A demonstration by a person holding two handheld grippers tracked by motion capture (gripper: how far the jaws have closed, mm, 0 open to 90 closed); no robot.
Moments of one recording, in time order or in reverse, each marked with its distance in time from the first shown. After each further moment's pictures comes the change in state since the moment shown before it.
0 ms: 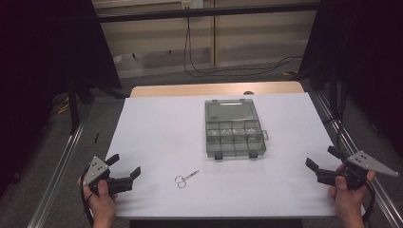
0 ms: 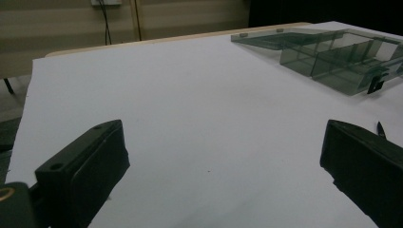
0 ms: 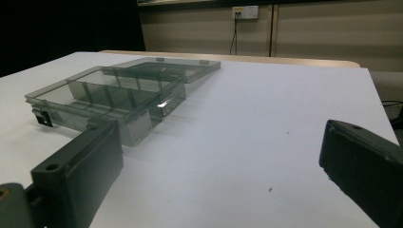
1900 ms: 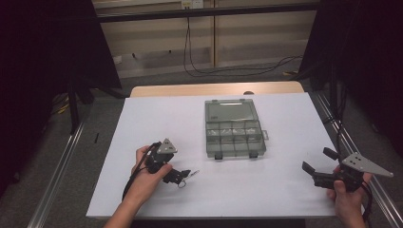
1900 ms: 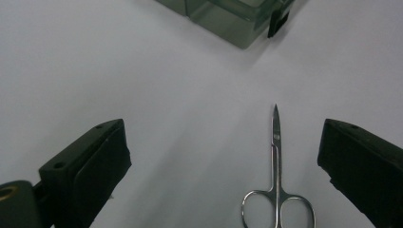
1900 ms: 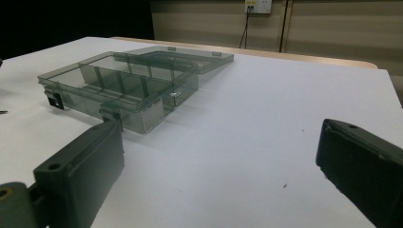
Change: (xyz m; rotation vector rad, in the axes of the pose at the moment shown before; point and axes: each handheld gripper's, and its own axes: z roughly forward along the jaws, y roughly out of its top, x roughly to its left) left arm -0.098 0.060 0.112 0.494 -0.327 0.208; right arm 0.007 -0.002 0.001 0.027 0.035 -0.060
